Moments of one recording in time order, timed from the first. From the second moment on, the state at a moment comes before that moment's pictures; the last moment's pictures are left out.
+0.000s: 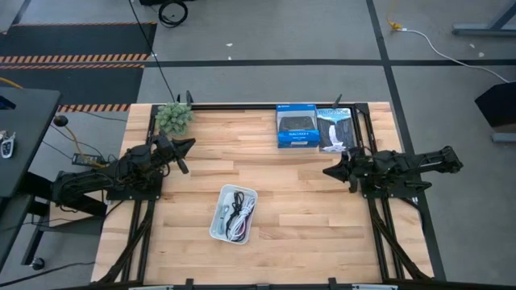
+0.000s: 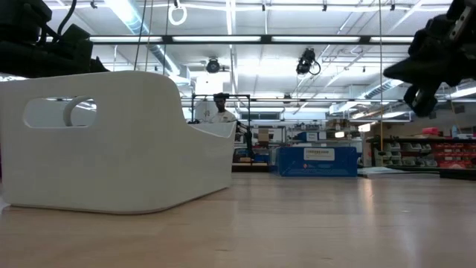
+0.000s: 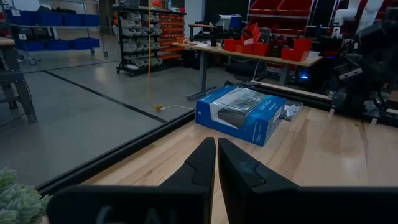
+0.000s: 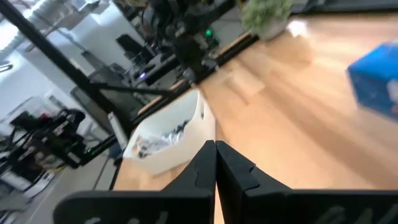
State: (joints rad) left arm 0.24 0.08 0.06 -0.01 -0.39 -0.07; right arm 0.16 0.00 0.09 -0.21 0.20 0.63
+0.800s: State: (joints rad) left arm 0.24 0.08 0.06 -0.01 -0.39 -0.07; right arm 0.16 0.01 0.07 -0.18 0.17 0.10
